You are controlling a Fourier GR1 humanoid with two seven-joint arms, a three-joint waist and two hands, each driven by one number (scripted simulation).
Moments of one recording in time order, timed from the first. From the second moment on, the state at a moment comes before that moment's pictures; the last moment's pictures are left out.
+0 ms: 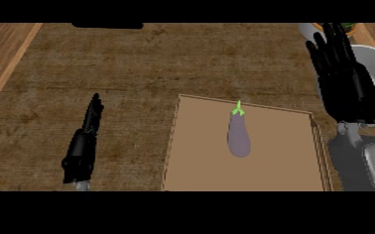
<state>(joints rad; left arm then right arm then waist) 0.02 0.30 -0.32 -1.48 0.11 0.46 -0.18 -0.32 -0.29 -0.01 -1.63 -0.42 -0.21 0.12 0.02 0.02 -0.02</state>
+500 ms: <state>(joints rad) -0.16 0.29 -0.28 -1.57 0.20 0.38 -0.14 -0.40 -0.39 0.13 -1.33 -0.53 0.26 0.21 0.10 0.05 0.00</state>
